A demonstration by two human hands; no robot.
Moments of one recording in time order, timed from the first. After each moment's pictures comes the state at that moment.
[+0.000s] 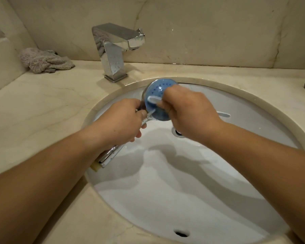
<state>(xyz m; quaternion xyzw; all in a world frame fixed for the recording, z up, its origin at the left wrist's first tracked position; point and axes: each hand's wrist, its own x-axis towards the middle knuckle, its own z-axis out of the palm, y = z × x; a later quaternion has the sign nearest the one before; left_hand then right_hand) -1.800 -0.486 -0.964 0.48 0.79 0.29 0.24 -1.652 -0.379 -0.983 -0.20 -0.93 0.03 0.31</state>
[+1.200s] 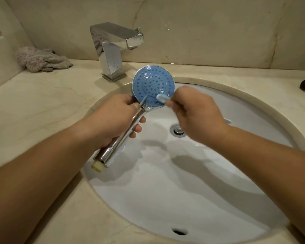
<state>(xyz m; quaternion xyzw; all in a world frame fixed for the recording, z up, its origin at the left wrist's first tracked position) -1.803 -0.489 -0.961 0.40 0.73 0.43 0.36 -1.640 -0.374 -0.991 -0.22 -0.89 0.06 0.39</state>
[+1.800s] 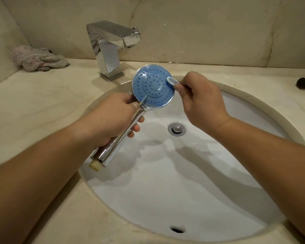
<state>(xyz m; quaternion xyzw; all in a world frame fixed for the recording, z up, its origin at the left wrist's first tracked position) -1.799 -0.489 -0.959 0.41 0.73 0.41 0.35 -1.636 -0.350 -0.992 -0.28 -0.86 0.10 0.42</state>
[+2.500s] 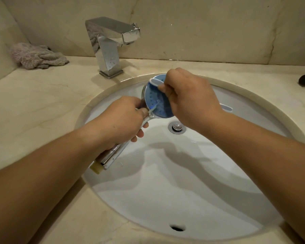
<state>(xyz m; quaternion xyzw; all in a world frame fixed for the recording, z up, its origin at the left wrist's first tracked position) -1.788 -0.485 -0.967 0.47 0.78 0.31 0.27 -1.652 -0.373 -0.971 -0.22 -0.90 0.01 0.38</state>
